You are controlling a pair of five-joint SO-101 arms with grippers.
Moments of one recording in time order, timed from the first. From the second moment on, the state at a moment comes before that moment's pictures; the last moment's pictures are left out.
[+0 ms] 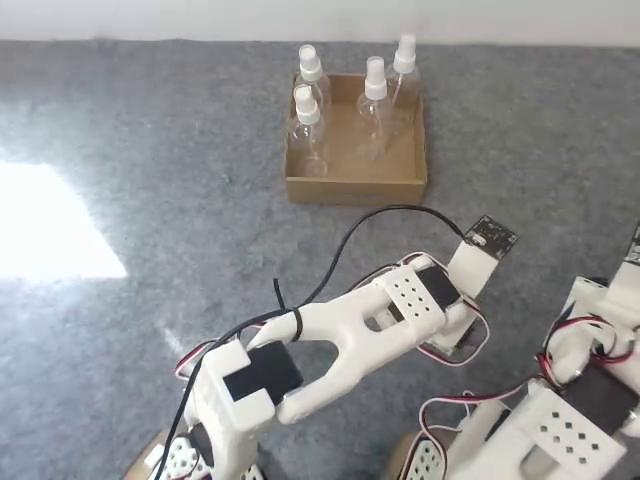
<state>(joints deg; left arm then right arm) 52.9 21.8 8.0 62.3 23.3 37.6 -68.7 47.4 70.1 15.2</state>
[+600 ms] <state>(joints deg) 52.9 15.7 8.0 69.1 19.0 37.6 -68.7 47.4 70.4 15.2</state>
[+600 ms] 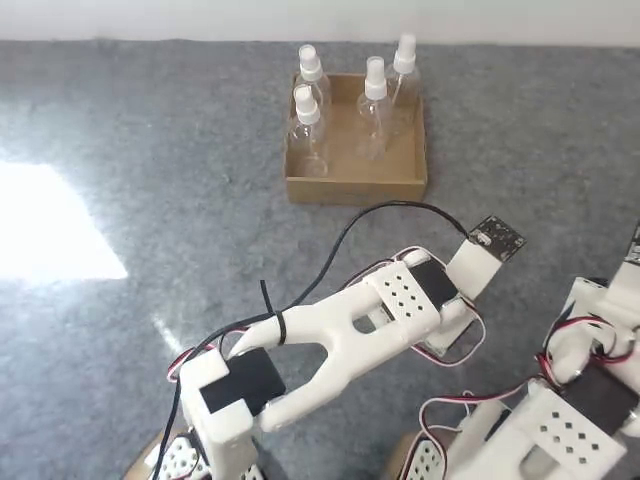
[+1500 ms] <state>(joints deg) 49.3 28.6 1.6 63.0 19.0 37.6 -68.7 47.4 71.5 15.2</state>
